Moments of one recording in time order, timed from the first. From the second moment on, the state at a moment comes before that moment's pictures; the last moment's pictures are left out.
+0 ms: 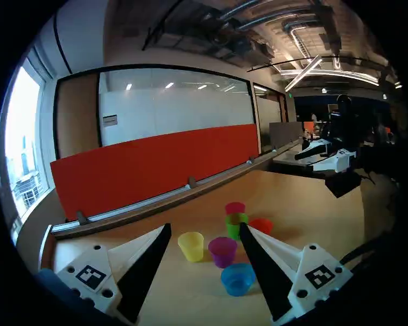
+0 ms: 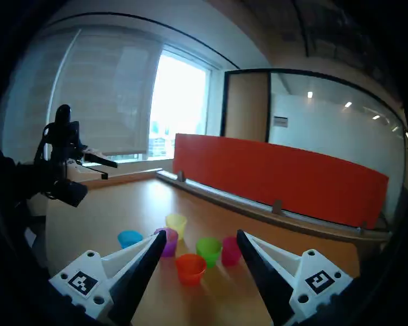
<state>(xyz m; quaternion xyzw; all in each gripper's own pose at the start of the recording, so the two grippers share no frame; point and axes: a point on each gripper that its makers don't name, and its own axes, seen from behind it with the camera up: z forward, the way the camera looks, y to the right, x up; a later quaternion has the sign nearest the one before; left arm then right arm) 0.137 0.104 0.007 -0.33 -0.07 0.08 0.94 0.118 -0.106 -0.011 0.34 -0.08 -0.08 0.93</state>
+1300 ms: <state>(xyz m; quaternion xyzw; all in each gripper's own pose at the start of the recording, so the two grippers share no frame) -0.005 0.142 -0.012 -0.44 -0.26 0.19 0.84 0.092 -0.134 0.004 0.42 -0.15 -0.12 0.88</state>
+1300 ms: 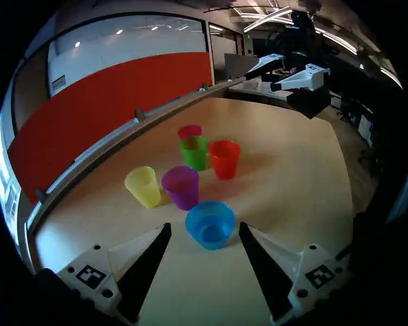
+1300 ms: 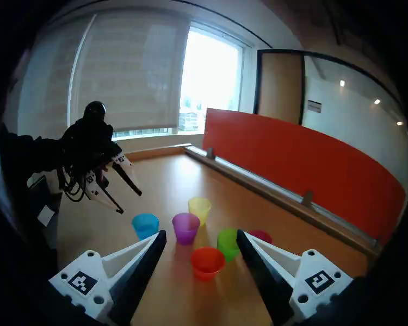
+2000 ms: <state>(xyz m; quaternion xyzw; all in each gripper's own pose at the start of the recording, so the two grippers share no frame) -0.053 0.170 -0.003 -0.47 -0.29 0.21 0.81 0.073 -0.136 0.017 0.43 -0.16 -0.13 0.88</state>
